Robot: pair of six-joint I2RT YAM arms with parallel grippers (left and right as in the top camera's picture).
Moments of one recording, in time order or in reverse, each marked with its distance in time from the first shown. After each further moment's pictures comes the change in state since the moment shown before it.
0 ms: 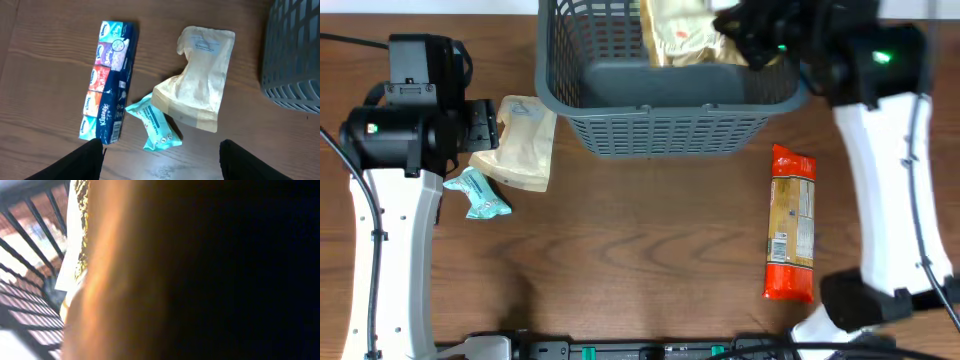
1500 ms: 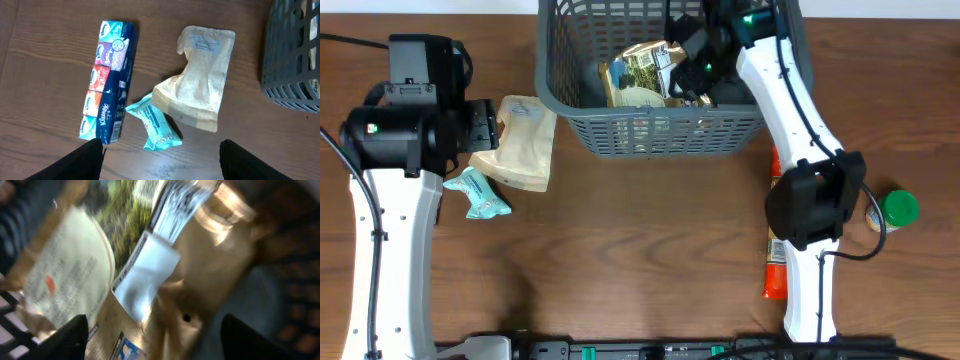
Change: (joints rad) left arm 0.000 0.000 0.000 -0.001 0.000 0.000; right arm 0.019 0.488 0.091 -0.089 -0.021 0.075
